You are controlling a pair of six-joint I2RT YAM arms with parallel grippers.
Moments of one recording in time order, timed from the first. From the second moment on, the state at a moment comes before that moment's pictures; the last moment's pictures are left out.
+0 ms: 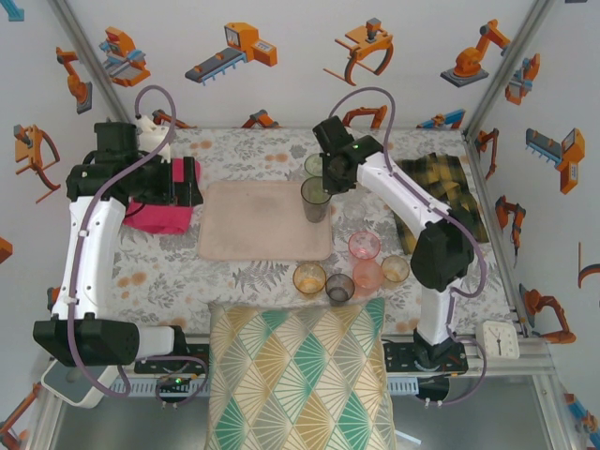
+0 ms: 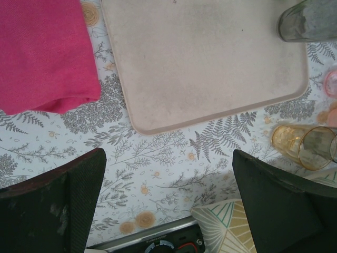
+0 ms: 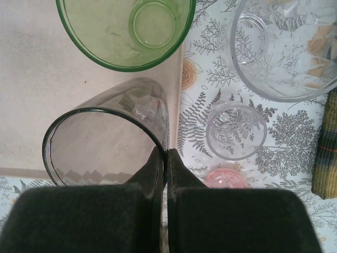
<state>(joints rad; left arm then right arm) -0.04 1.31 1.54 -1.10 0.27 0.08 0.59 1.93 1.82 -0.94 0.20 0.46</state>
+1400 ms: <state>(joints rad) -0.04 1.29 1.51 -1.09 0.27 0.08 0.58 1.99 1.87 -0.96 0.20 0.46</state>
